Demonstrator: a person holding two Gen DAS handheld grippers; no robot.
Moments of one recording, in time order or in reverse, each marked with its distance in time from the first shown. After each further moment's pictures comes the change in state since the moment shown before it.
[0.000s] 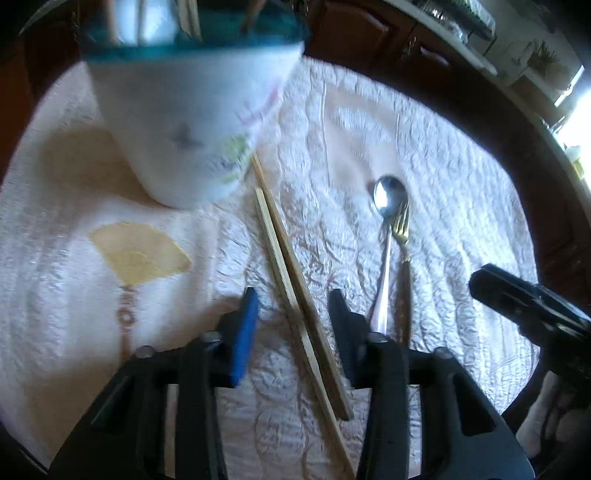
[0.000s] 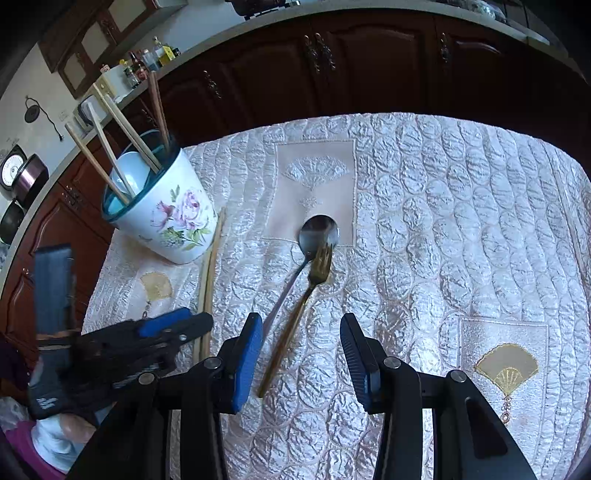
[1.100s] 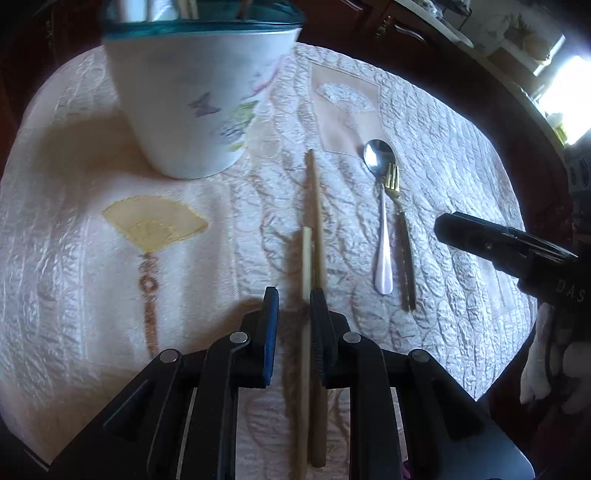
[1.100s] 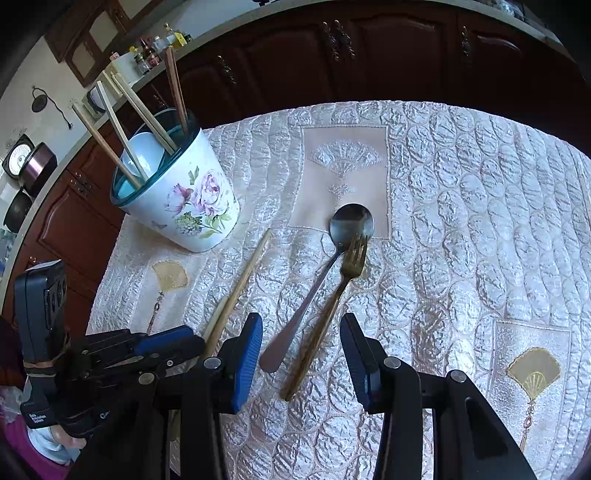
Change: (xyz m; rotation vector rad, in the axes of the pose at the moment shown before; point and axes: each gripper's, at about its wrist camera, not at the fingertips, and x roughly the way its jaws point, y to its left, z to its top) left arm -0.021 0.015 -0.012 0.107 0.055 -0.043; right arm 0.022 0.017 0.008 -0.037 0.049 0.052
